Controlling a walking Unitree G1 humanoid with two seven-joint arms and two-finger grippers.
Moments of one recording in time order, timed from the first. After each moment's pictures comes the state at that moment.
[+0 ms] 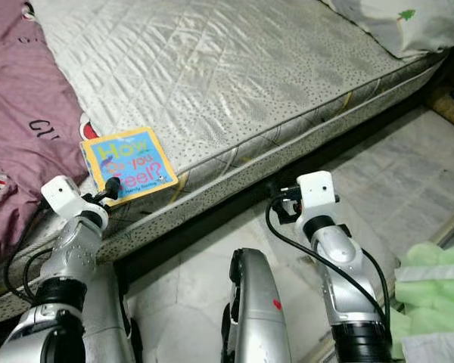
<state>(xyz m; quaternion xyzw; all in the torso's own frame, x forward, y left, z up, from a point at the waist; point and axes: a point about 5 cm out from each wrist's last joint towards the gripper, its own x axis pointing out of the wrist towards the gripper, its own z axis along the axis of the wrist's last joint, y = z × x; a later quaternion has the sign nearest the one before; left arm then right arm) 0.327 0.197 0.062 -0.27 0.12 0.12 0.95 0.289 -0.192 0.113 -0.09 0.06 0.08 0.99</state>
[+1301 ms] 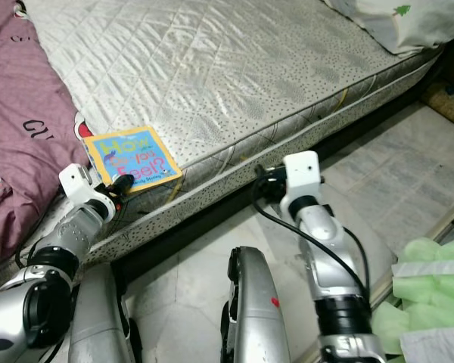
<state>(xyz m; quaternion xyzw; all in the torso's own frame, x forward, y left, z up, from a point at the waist) 0.352 0.195 0.069 -0.31 0.17 0.00 0.94 0.316 -0.164 0.126 -0.07 0.04 0.09 0.99</state>
